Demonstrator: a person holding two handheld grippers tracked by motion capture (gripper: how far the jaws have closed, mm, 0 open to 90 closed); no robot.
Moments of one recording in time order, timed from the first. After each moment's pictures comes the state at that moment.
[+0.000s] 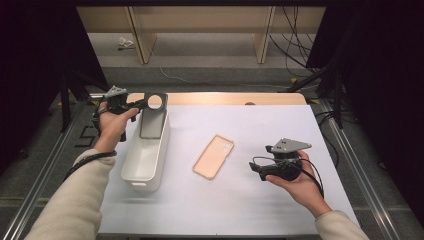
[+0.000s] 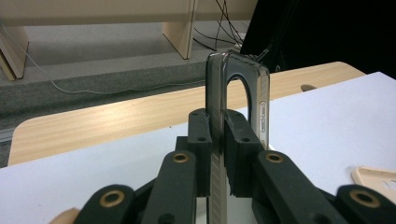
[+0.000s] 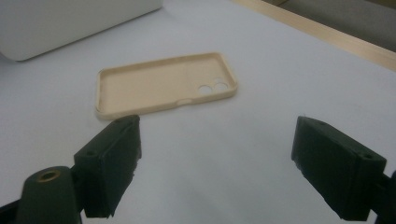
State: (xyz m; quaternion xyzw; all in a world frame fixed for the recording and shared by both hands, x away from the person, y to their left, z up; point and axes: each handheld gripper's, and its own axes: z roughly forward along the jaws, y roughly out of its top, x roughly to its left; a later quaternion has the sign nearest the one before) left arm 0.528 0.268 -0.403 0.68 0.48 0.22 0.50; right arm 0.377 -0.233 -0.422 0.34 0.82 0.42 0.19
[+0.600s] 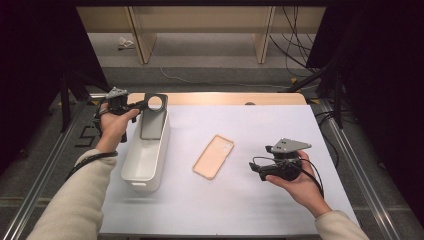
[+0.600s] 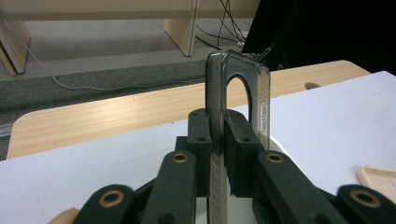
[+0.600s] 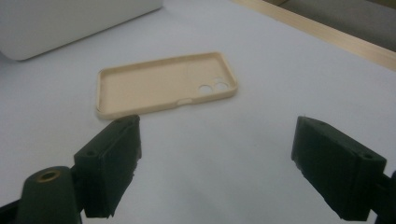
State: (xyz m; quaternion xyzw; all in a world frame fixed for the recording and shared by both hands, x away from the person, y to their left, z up) left arm 0.531 0.268 -0.409 0.68 0.49 0.22 0.50; right arm 0.377 -0.233 -0.423 0.34 0.82 0.42 0.19
